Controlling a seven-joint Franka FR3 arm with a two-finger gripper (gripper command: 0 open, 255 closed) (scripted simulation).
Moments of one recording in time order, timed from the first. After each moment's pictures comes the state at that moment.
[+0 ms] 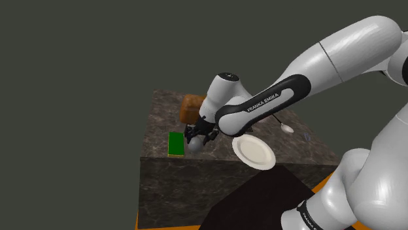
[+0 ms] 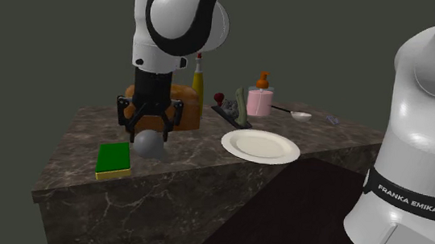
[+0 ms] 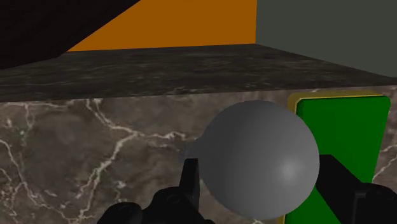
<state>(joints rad) 0.34 0.13 0.03 -2.43 -0.03 2.68 0.89</state>
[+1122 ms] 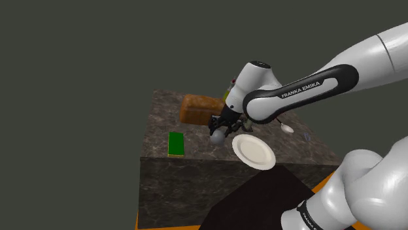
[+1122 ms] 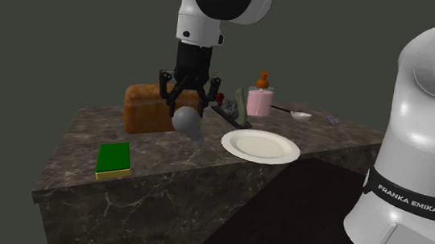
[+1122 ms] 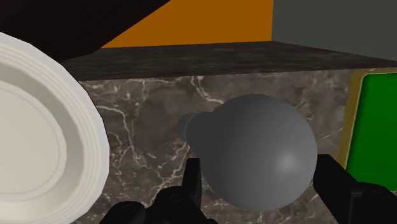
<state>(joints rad) 0.28 -0.16 -0.04 -2.61 0.00 2.56 0.73</state>
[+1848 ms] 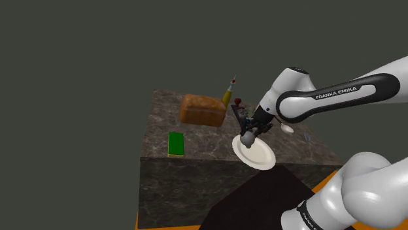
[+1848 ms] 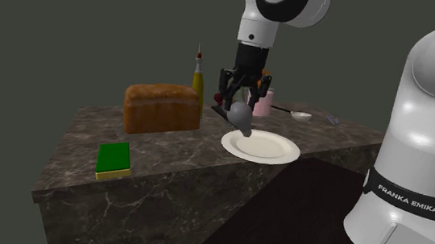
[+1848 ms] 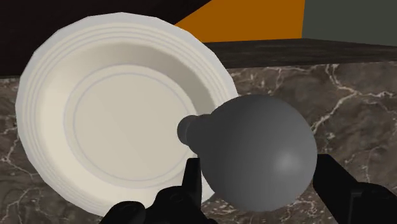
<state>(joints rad) 0.12 -0.44 -0.22 -2.84 -0.09 2.51 0.47</state>
